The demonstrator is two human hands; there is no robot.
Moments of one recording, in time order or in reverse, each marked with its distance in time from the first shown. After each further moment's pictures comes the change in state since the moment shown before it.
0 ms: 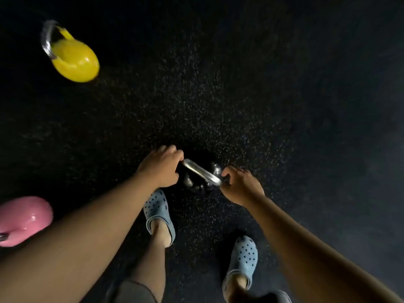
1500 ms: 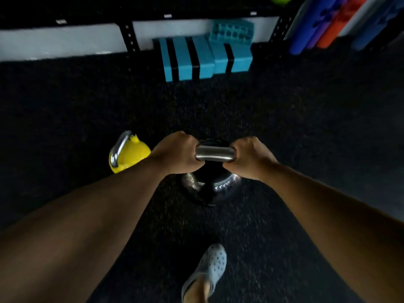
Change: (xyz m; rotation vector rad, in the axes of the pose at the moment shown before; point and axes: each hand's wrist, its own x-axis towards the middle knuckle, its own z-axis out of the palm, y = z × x) left_hand 0.237 -0.377 -0.402 -0.267 0.529 -0.040; right_hand 0.424 -0.445 -0.340 -0.260 0.126 -0.413
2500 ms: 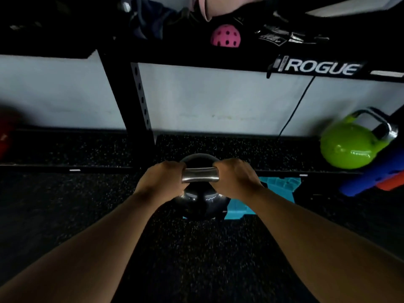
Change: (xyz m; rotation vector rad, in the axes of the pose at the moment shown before) left_hand 0.516 -0.299 -0.285 0.101 0.318 -0.347; right_hand 0.659 -0.097 -0.286 -0.228 0.176 -0.344
